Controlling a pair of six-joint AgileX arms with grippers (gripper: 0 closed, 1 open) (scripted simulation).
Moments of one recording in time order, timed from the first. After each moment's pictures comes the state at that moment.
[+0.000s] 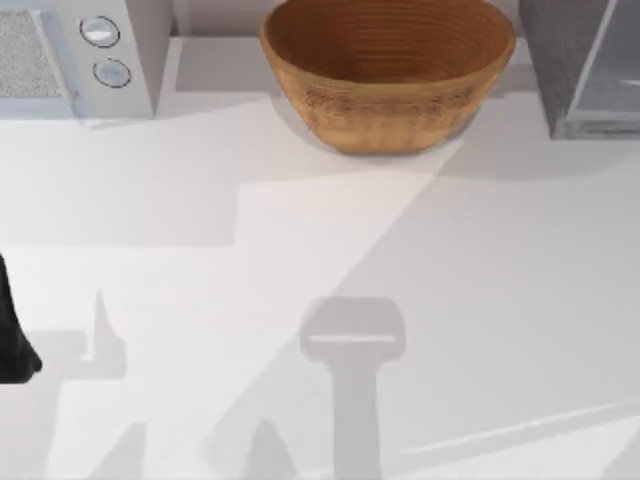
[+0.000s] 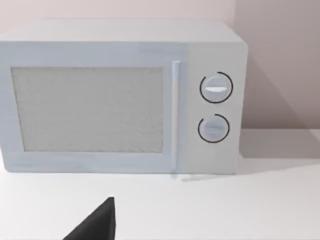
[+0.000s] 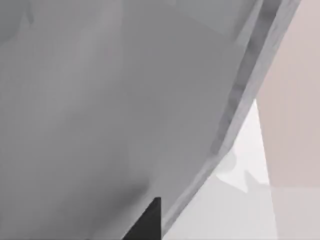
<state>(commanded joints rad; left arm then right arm) 0.00 0.00 0.00 0.00 0.00 0.00 -0.65 1.75 1.19 -0.15 -0.52 -0.45</state>
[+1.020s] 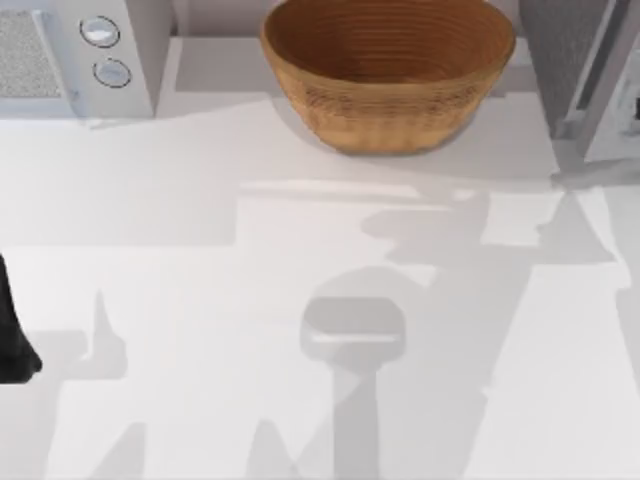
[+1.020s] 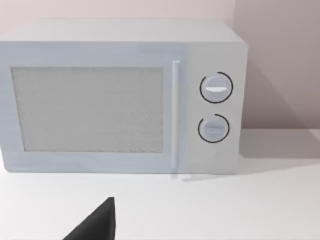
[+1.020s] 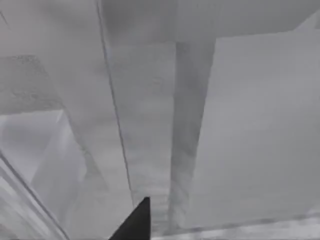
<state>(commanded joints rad) 0.00 0.00 0.00 0.00 0.00 0.00 -0.03 1.62 0.97 0.07 -0.02 0.00</state>
